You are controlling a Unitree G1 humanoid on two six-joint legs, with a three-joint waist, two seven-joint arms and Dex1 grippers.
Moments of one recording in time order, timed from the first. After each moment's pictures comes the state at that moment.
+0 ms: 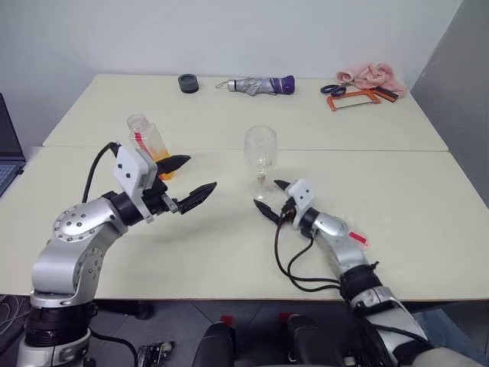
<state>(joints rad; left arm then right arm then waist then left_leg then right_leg) -0.22 0.65 0.21 -0.29 -0.50 0.40 -0.77 -0.49 -0.12 0.14 0.52 0.05 -0.21 0.63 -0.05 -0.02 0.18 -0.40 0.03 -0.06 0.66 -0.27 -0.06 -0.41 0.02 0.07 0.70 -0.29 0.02</state>
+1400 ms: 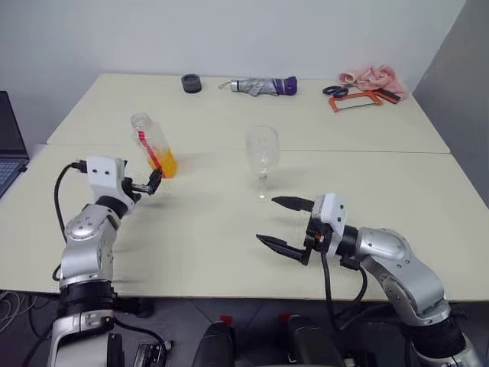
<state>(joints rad) -0.39 0.53 0.31 0.28 -0.25 0.15 -0.43 -0.23 -0.43 0.19 -0.51 0.38 0.44 0.76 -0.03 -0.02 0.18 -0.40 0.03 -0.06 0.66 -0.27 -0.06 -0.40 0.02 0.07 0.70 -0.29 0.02</state>
